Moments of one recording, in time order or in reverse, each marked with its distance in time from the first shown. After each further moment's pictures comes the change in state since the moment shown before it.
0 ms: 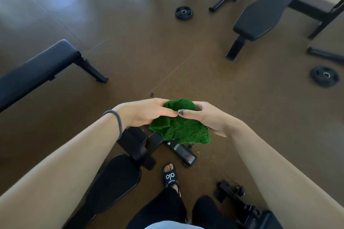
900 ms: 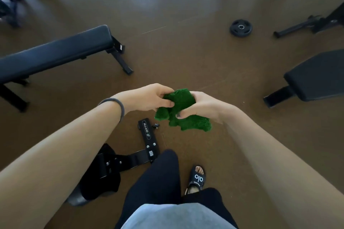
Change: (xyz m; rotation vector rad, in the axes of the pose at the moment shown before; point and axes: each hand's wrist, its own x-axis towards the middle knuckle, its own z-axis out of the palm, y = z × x) left_hand 0.168 0.219 -0.125 0.188 0.486 -0.001; right_hand 0.229 -0.195 -0.251 -0.455 -0.434 -0.002
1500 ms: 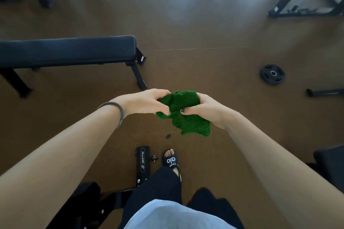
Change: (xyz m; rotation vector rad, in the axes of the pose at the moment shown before) left_hand 0.116 -0.070 -0.236 -0.132 0.191 -0.086; right_hand 0.272 -0.137 -0.107 -0.071 -0.090 -0.007
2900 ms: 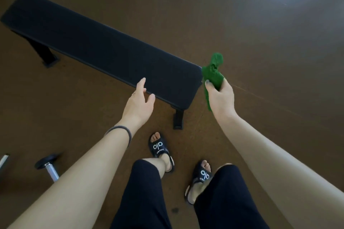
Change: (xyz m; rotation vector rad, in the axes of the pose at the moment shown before) left_hand 0.334 -0.353 -0.434 -0.536 0.945 -0.533; right_hand 0.751 -0.218 0.000 -0.090 0.259 -0.082
